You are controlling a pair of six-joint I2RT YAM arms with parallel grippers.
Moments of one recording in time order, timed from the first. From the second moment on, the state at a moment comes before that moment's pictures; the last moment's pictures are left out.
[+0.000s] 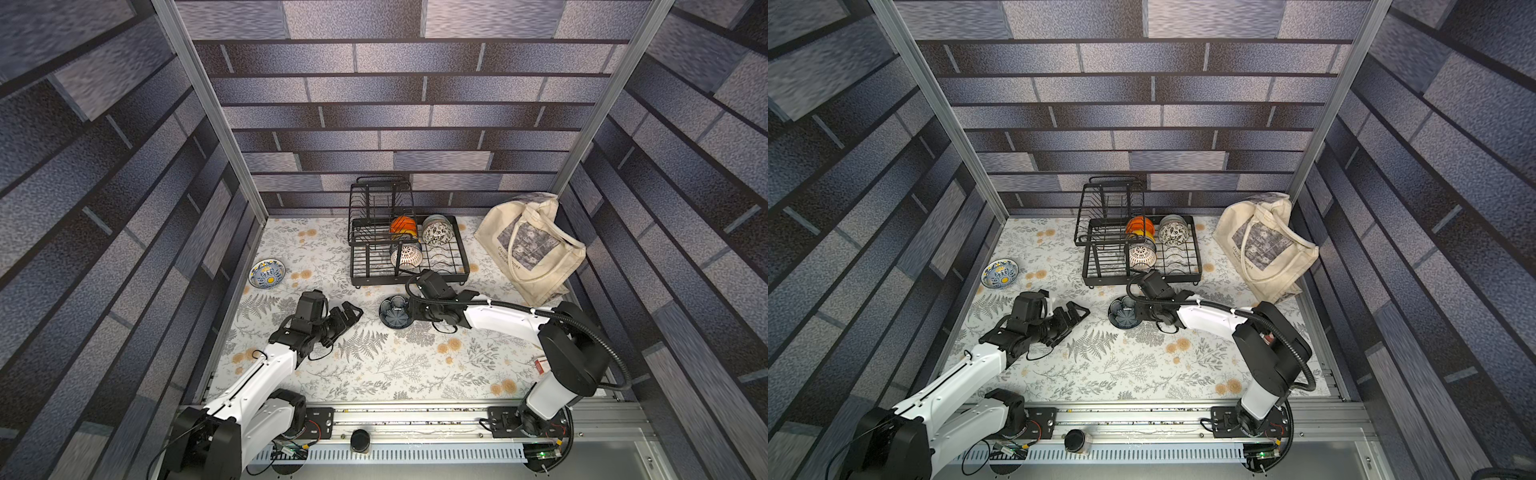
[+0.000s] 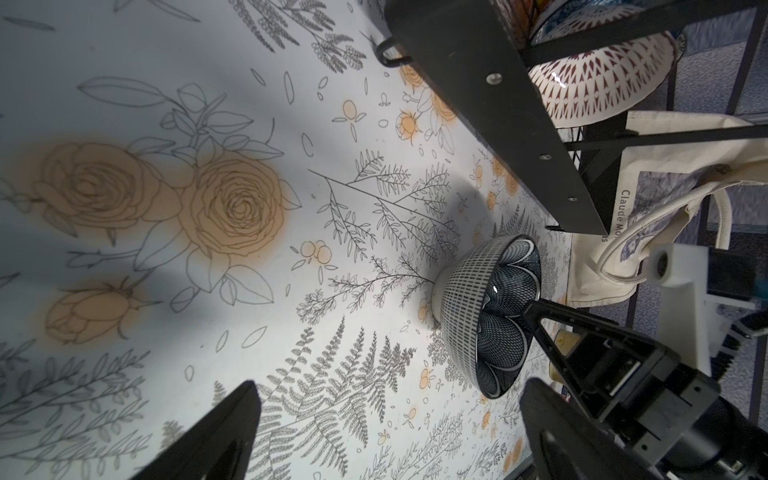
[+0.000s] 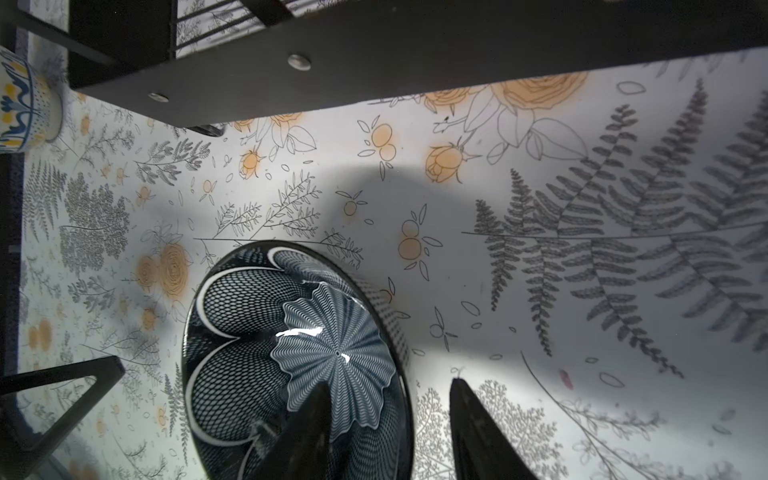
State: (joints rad) left arm -0.26 0.98 0.43 -0.23 0.40 -0.90; right arm 0.81 1.67 0.97 -0.25 -0.04 0.74
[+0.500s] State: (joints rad) left arm -0.34 0.99 0.42 -0.23 0.35 -0.90; right arm 0.82 1.73 0.99 -0.26 -0.02 0.73
